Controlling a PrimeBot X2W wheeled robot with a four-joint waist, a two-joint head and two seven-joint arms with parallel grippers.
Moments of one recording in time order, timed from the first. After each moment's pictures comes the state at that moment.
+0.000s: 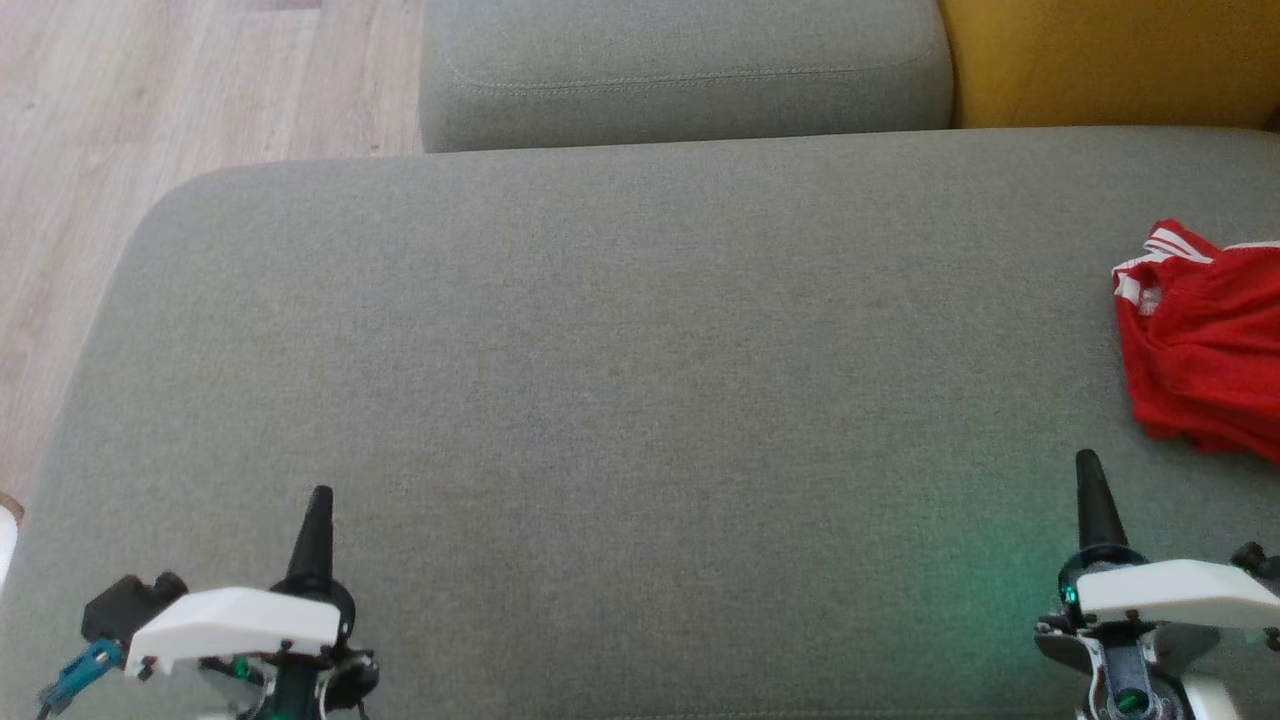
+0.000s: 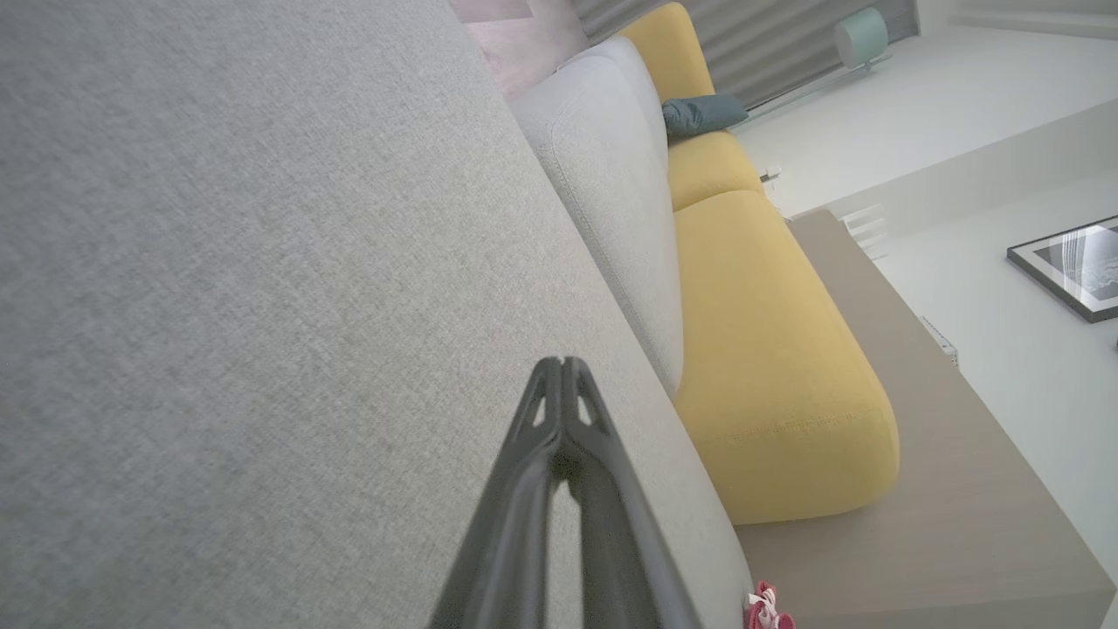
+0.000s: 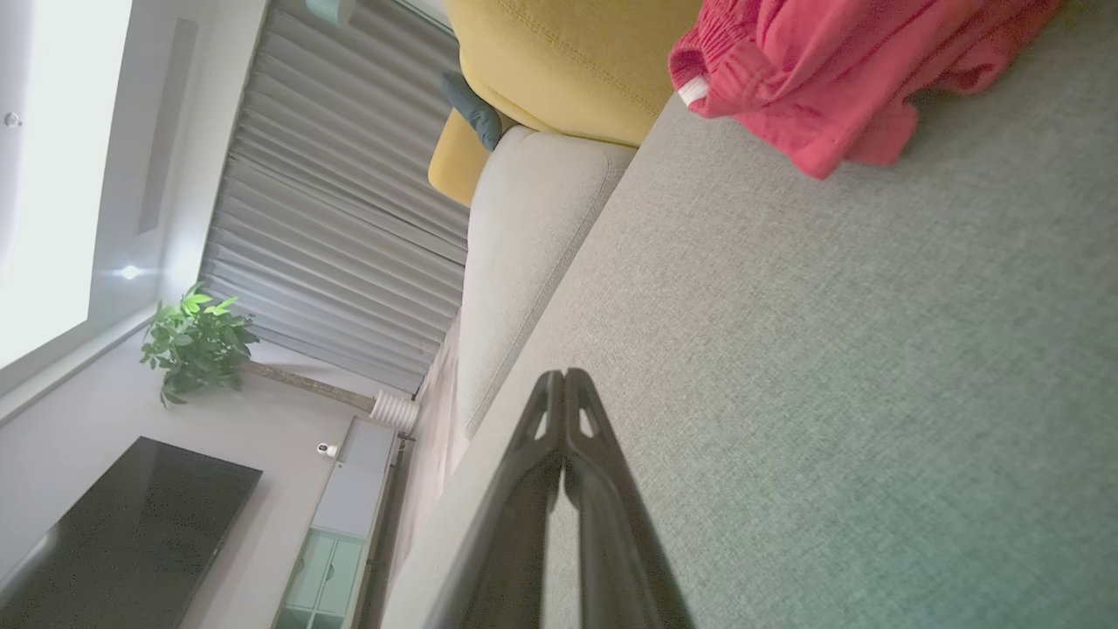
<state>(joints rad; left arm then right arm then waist) 0.00 0.06 -0.05 0.29 -1.14 -0.05 -0.04 -0.01 -0.05 -0.06 0.30 1.08 0.12 0.01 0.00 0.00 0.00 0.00</state>
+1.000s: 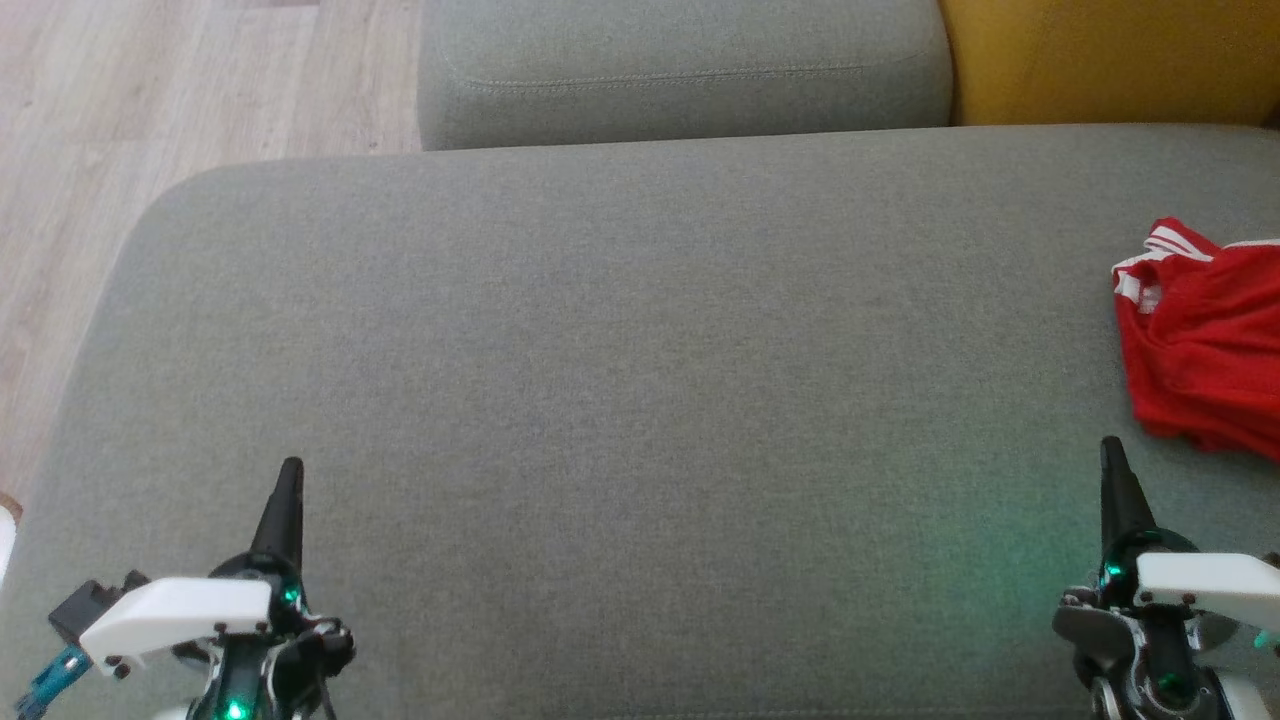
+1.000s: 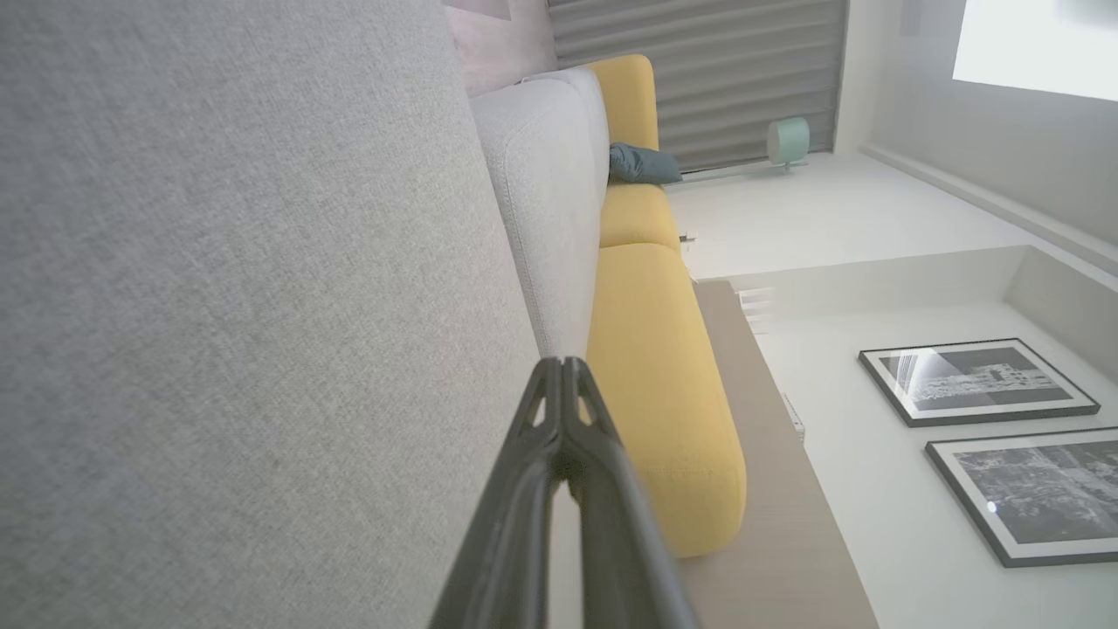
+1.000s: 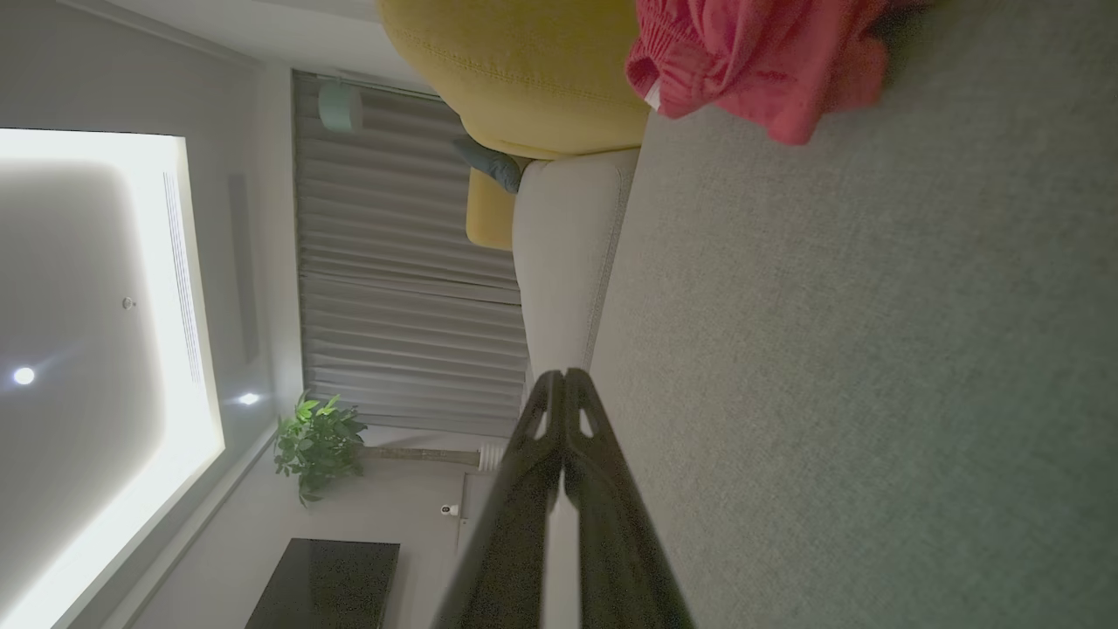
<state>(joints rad) -0.03 0.05 0.01 0.28 -1.44 -0.10 0.04 -0.04 -0.05 -0.10 0.29 1.41 0.12 0.07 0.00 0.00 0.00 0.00</state>
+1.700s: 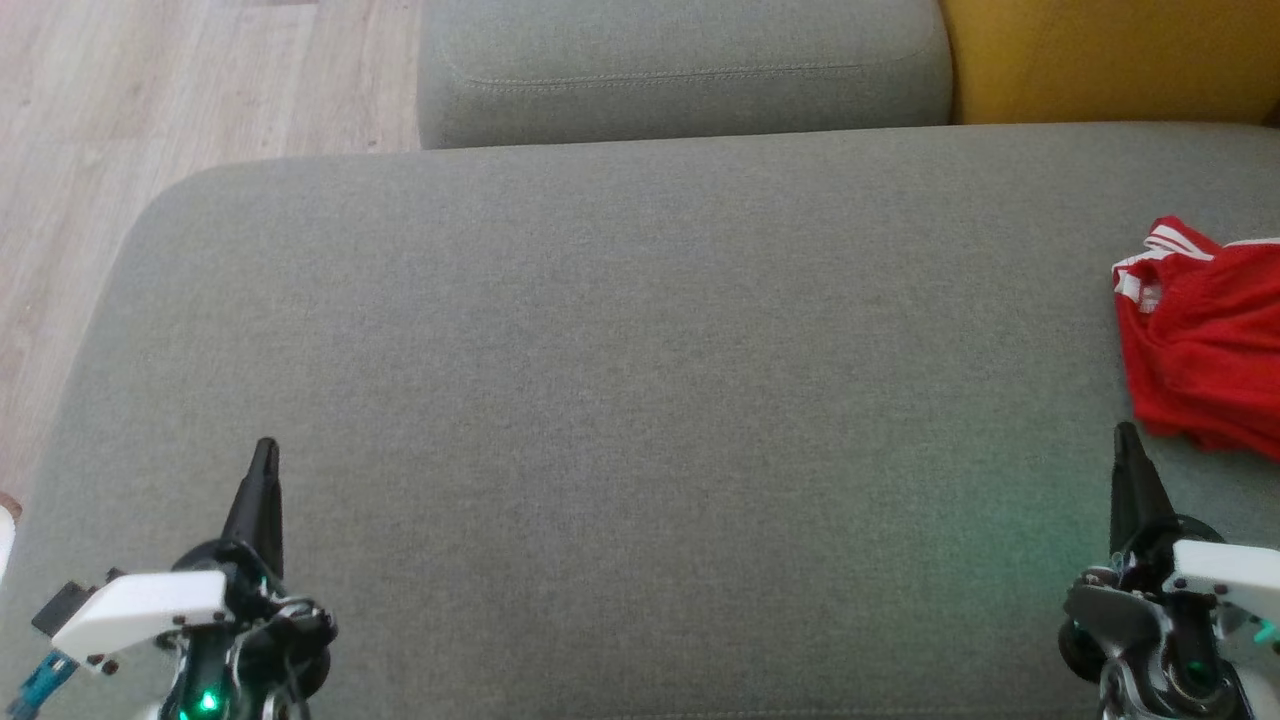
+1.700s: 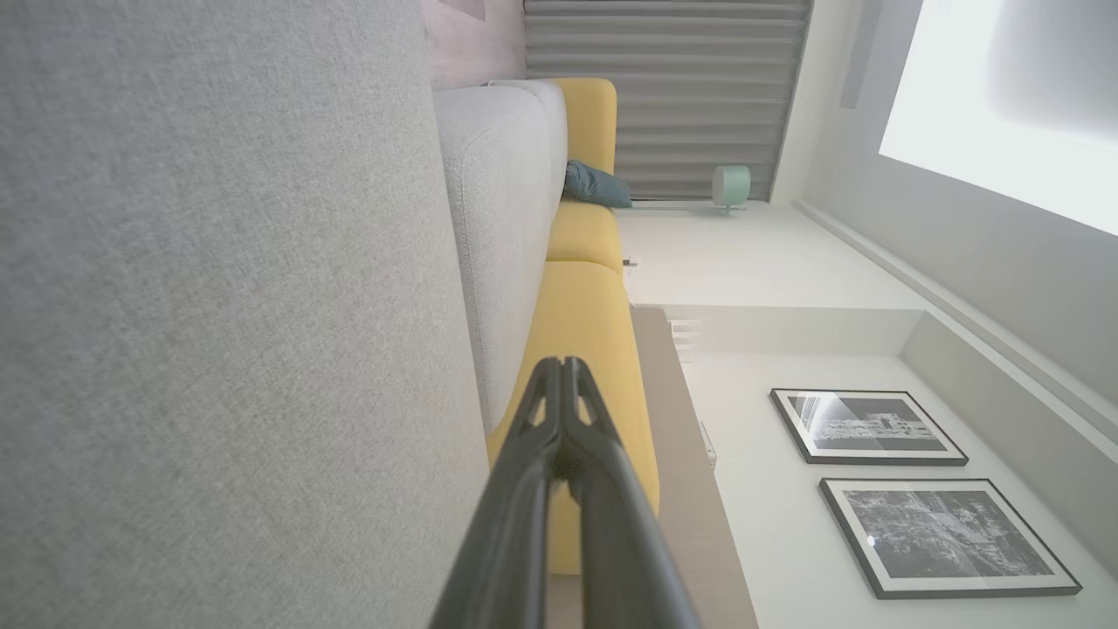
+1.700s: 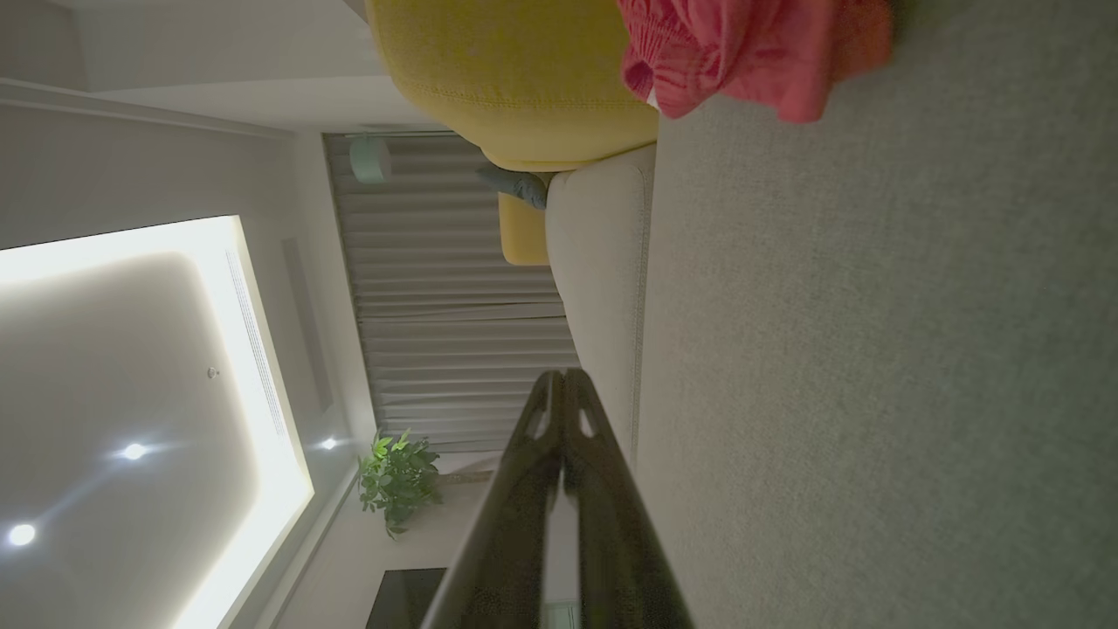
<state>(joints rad) -0.05 0.05 0.06 0.28 -1.62 -0.12 0.10 -0.06 -0.05 -0.13 0.28 1.60 0.12 0.11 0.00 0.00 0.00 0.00</state>
